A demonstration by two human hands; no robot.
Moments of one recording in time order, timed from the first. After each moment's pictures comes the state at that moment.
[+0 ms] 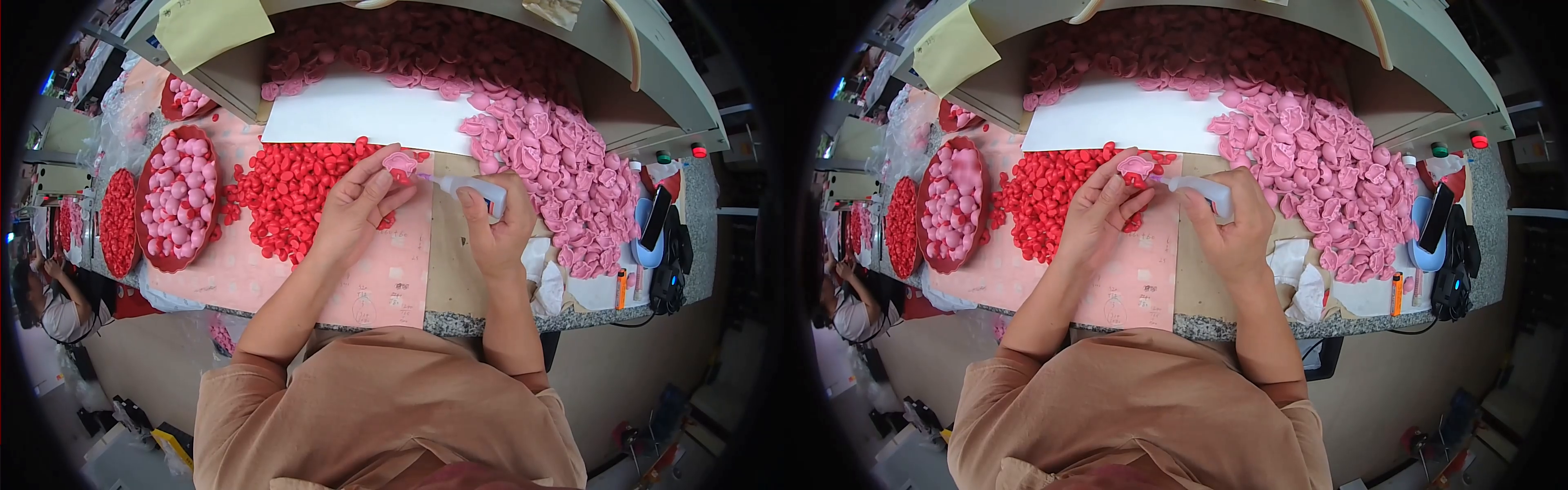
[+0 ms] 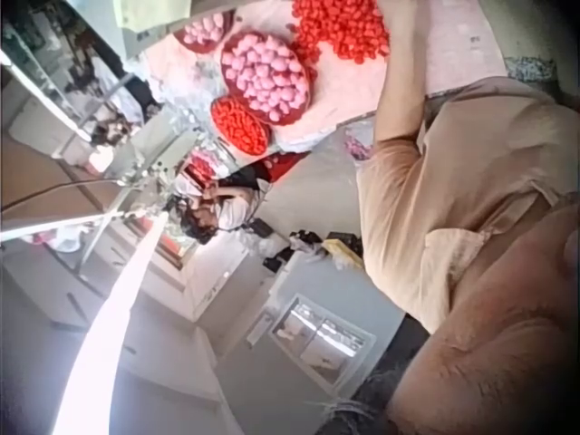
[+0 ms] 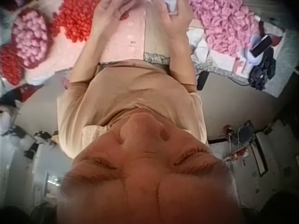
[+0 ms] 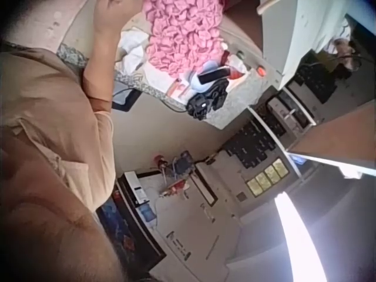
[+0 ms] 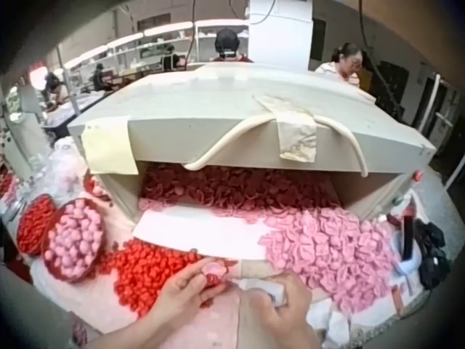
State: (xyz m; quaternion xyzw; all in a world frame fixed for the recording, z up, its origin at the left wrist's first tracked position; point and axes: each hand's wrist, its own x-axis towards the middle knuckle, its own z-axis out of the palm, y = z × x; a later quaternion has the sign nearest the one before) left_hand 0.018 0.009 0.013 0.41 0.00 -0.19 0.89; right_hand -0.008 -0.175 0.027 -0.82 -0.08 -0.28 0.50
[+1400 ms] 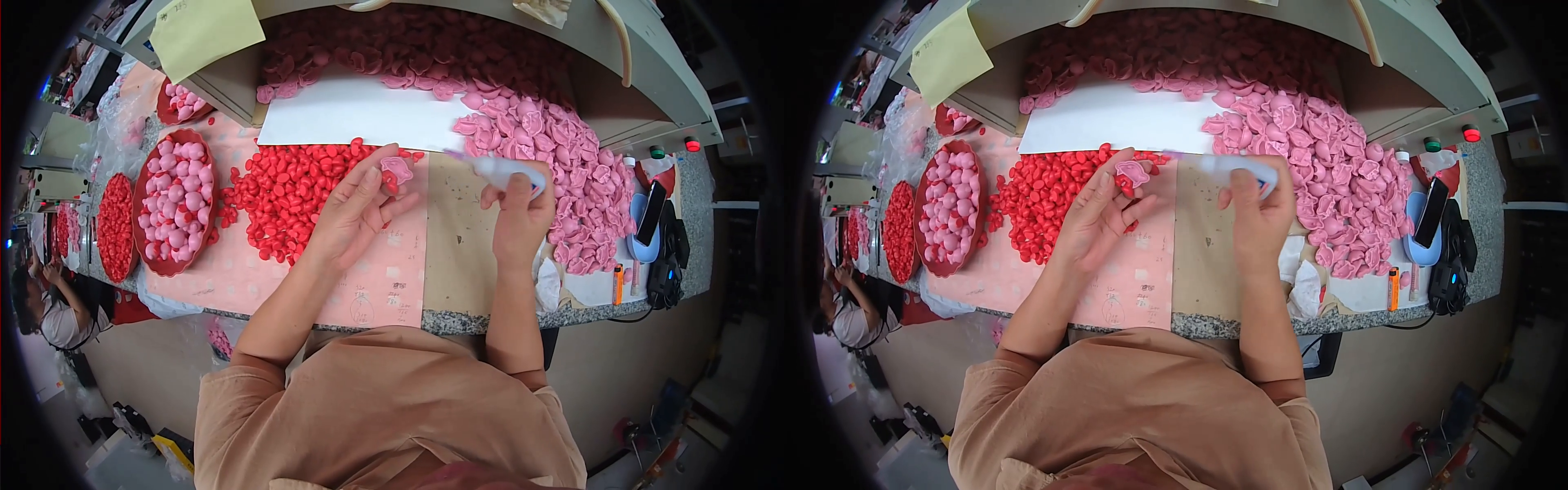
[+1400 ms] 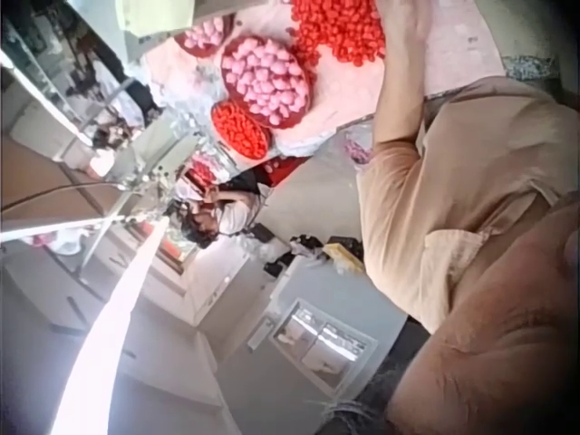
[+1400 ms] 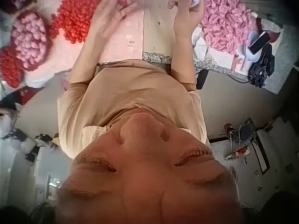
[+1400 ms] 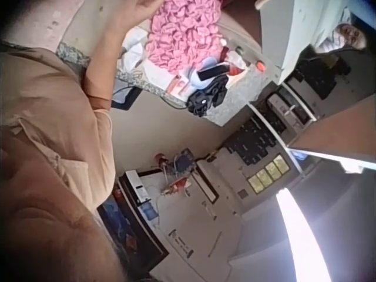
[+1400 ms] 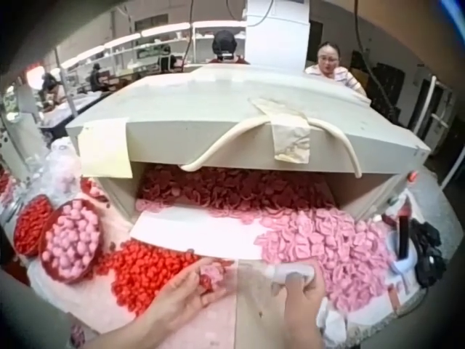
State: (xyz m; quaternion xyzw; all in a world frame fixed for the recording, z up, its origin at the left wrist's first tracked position) left_hand 0.017 0.009 0.018 0.32 0.02 -0.24 0.91; right_hand -0.004 -0.190 0.027 -0.66 -0.02 -0.22 0.72
